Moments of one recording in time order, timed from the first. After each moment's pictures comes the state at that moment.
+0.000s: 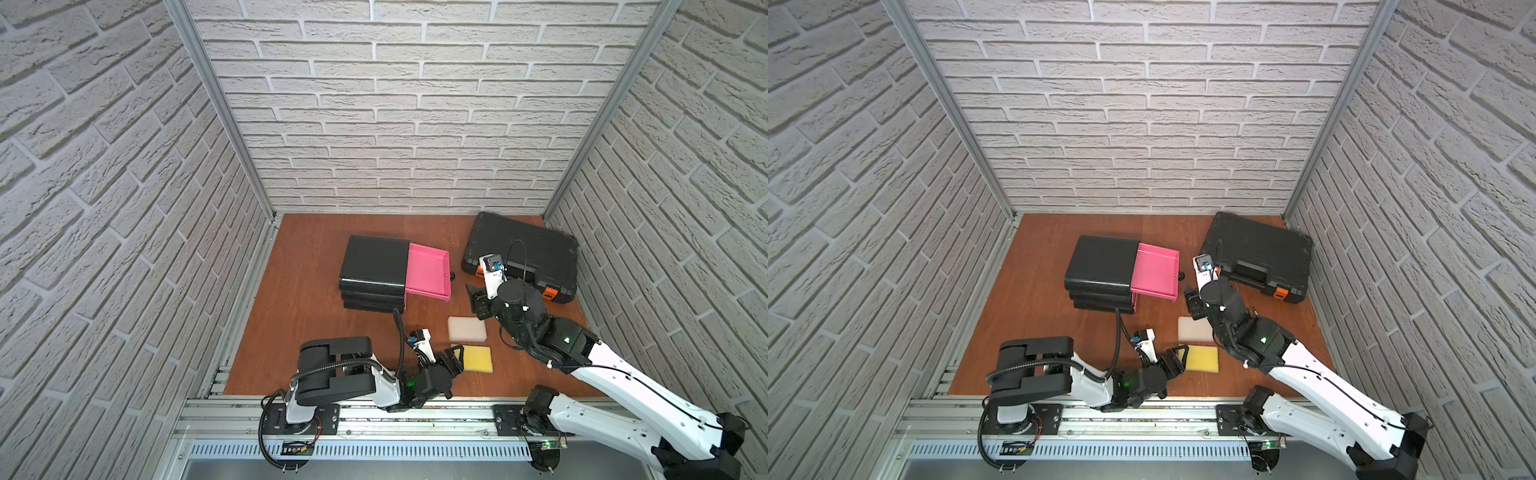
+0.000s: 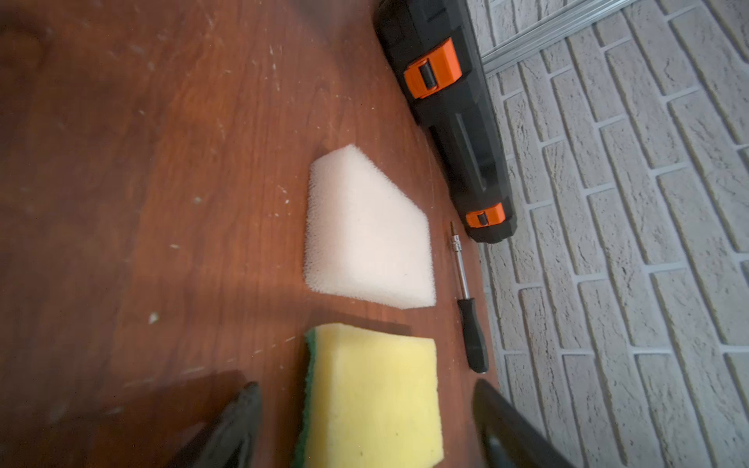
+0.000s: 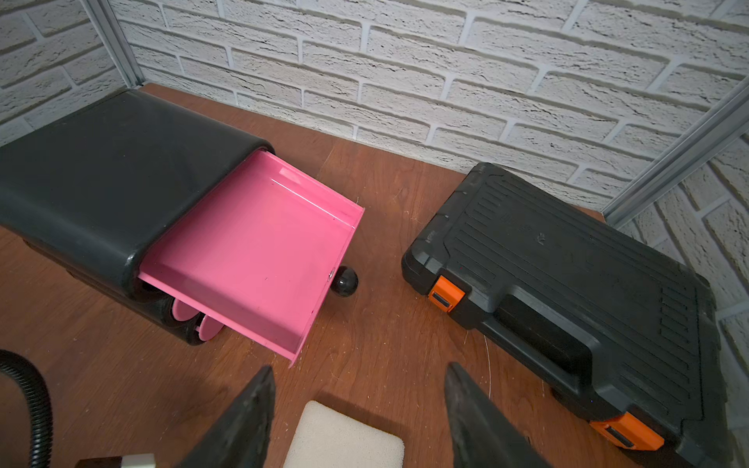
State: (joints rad) left arm -1.47 1.90 0.66 0.77 -0.65 -1.40; right arm 0.75 0.87 0.89 -0.54 0.54 0.17
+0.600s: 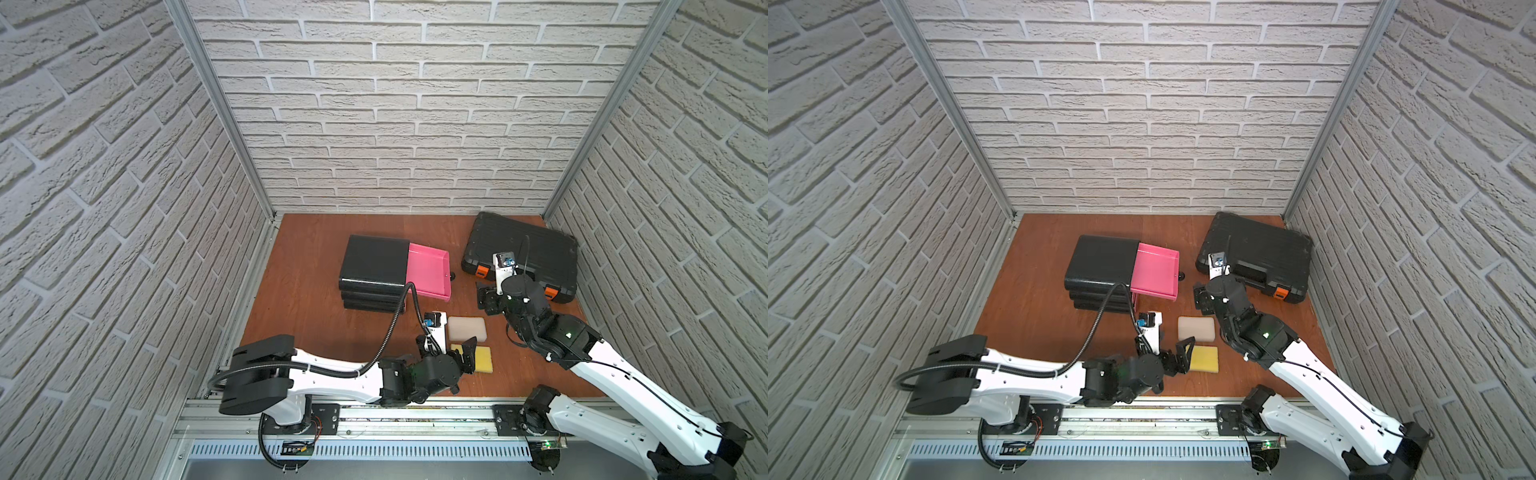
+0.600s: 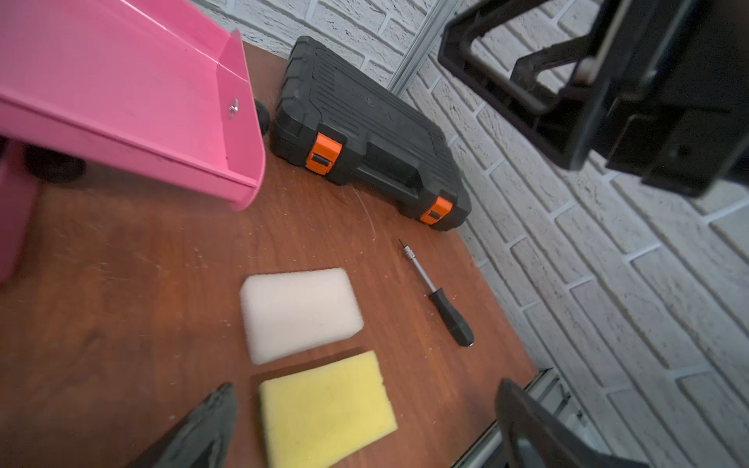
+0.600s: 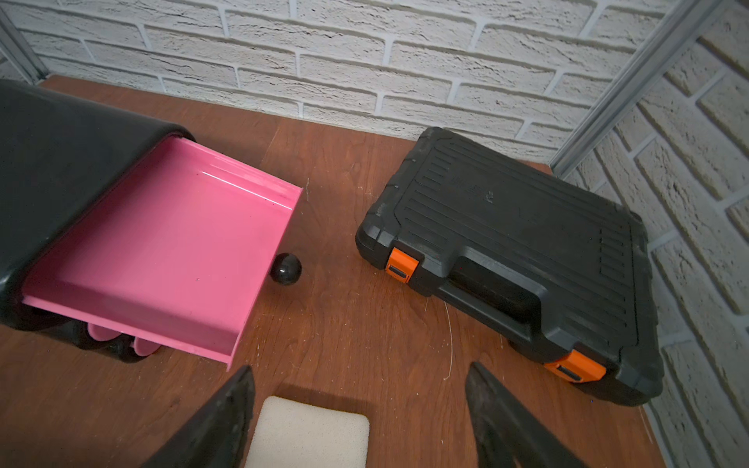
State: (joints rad) left arm -1.49 1.44 0.83 0.13 -0.73 -0.87; right arm 0.61 0.87 0.89 -0.61 0.53 0.25
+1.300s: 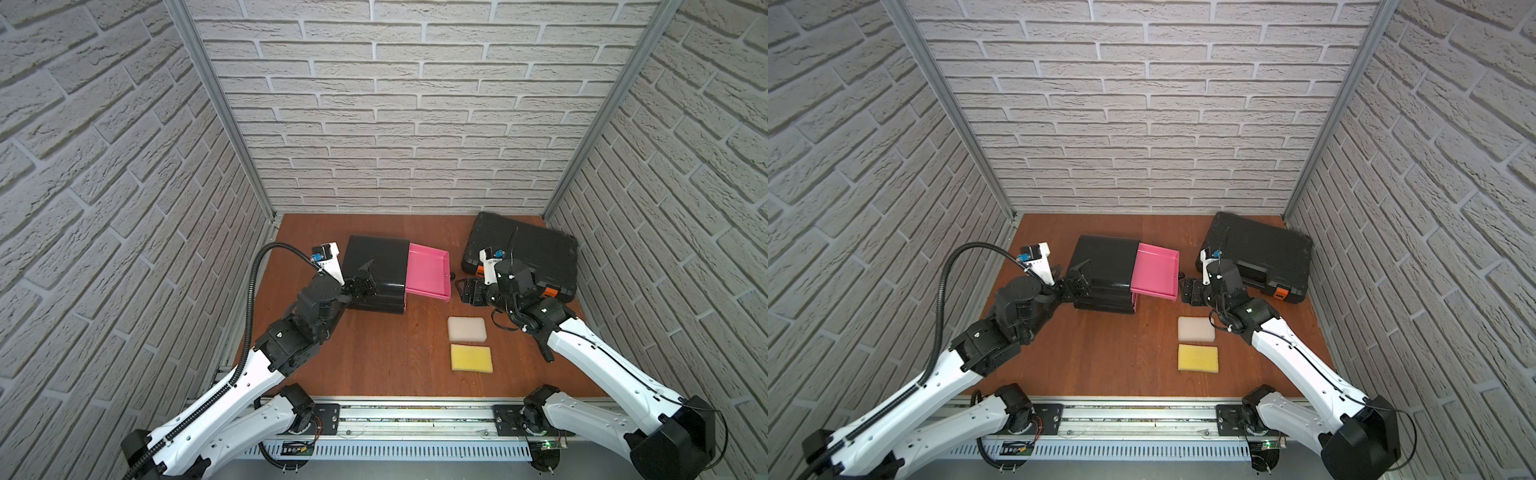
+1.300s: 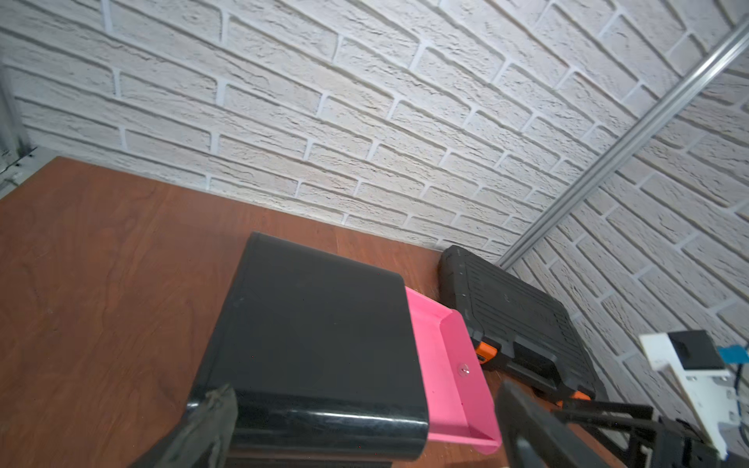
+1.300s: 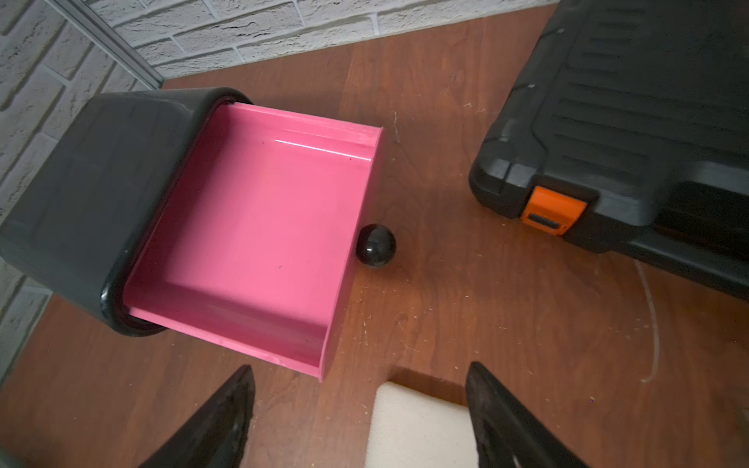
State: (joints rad) left arm -0.69 0.81 0.83 -0.30 -0.36 -0.56; right arm 0.42 1.08 0.83 -0.42 -0.01 0.46
